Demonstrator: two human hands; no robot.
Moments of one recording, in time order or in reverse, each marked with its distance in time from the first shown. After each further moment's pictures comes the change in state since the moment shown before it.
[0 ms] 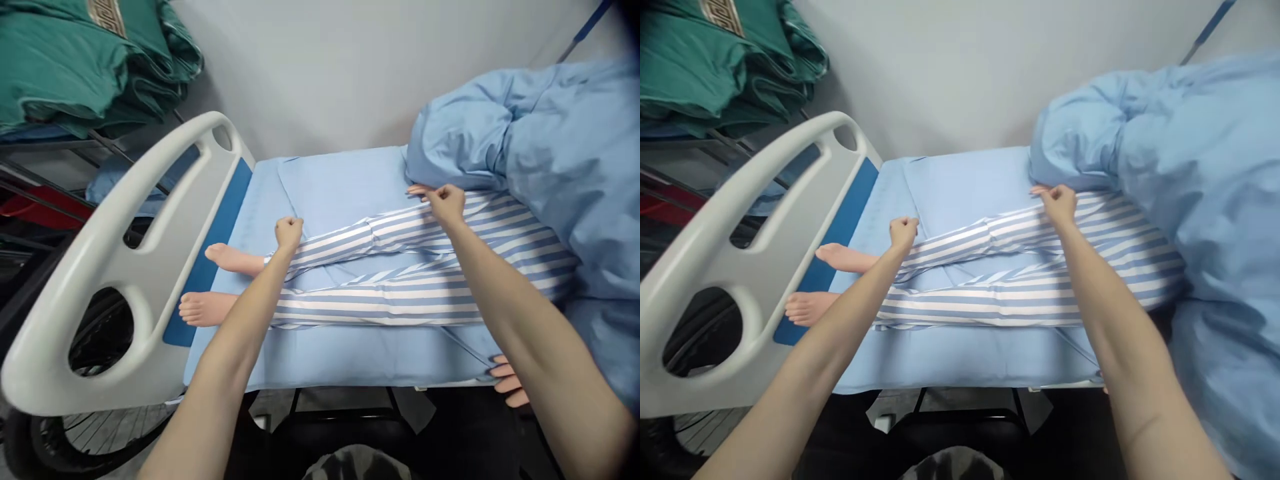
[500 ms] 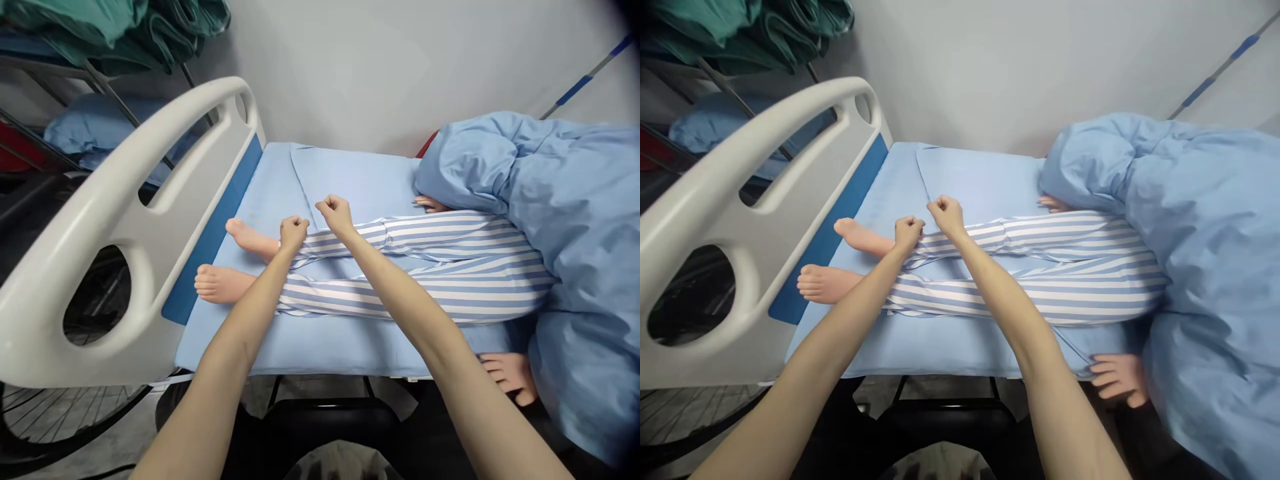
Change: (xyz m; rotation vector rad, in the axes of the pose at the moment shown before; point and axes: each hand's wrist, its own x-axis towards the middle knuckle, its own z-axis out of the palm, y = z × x) left_hand -0.009 -0.056 -0.039 -0.253 -0.113 0.025; right_hand -0.173 -0.207 0.163 0.571 -0.585 -0.085
